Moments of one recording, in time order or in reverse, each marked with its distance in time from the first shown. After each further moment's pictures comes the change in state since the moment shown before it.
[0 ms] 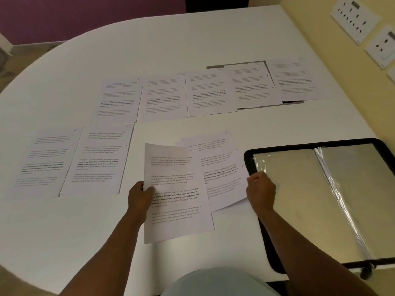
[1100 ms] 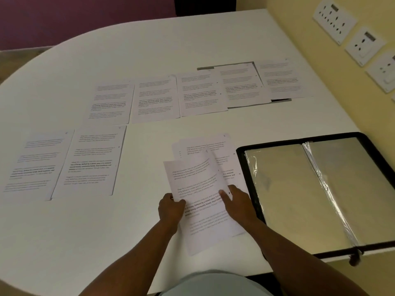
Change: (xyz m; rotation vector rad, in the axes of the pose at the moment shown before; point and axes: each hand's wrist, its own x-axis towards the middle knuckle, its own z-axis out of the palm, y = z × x) left_hand -0.059 -0.015 0.084 0.043 -0.122 -0.070; right_hand -0.046 0.026 0.017 -0.057 -0.417 -0.164
